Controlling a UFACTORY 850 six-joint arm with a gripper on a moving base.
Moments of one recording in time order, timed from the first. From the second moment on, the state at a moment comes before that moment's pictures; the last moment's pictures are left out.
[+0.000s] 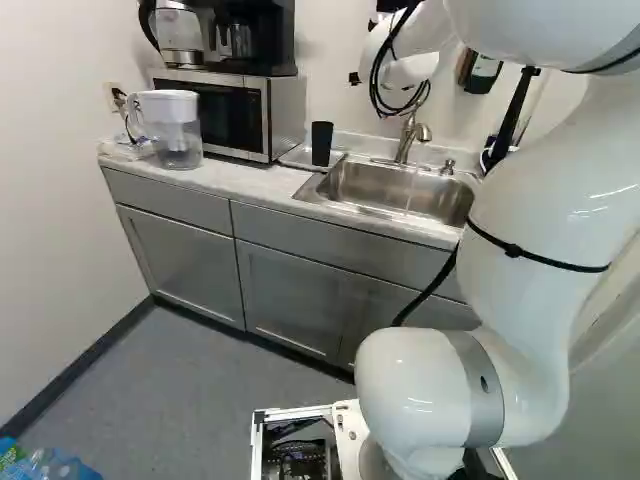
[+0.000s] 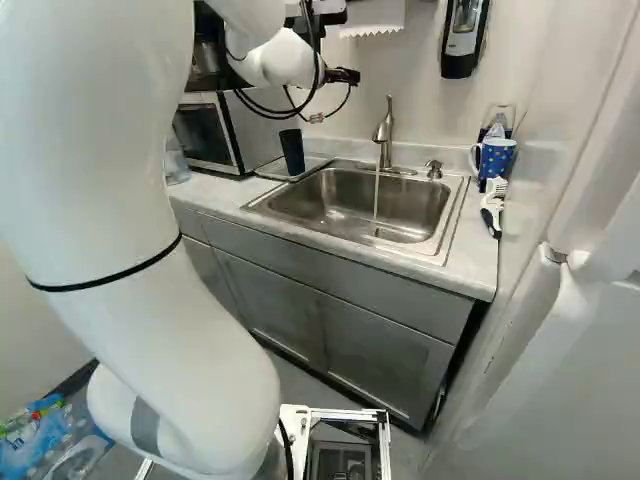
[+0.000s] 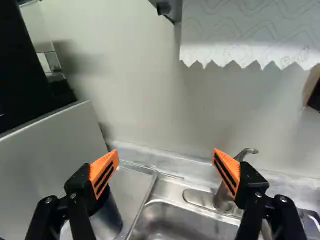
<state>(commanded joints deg) -9.7 -6.4 -71.6 -2.9 16.1 3.6</state>
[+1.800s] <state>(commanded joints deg) -15.1 -25.9 -95.1 -2.9 9.7 3.6</state>
